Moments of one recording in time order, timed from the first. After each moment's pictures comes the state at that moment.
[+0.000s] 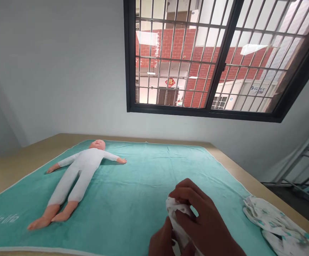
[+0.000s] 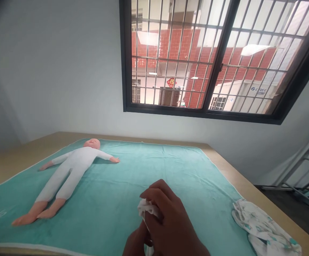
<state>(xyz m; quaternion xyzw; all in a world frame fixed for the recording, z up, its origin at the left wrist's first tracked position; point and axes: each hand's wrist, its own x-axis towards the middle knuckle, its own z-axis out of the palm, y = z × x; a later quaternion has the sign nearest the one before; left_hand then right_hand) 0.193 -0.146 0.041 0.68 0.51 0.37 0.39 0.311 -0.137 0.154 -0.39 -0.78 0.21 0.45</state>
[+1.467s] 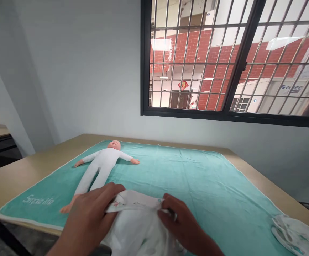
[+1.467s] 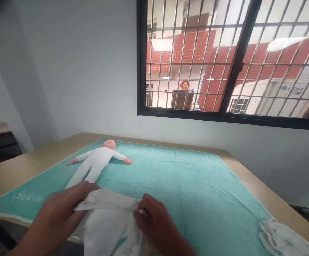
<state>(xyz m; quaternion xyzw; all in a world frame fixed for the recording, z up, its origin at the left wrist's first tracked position) 0.013 -0.146 0.149 0.73 0.60 0.34 -0.02 0.265 -0.098 0.088 -0.34 -0.80 0.30 0.40</state>
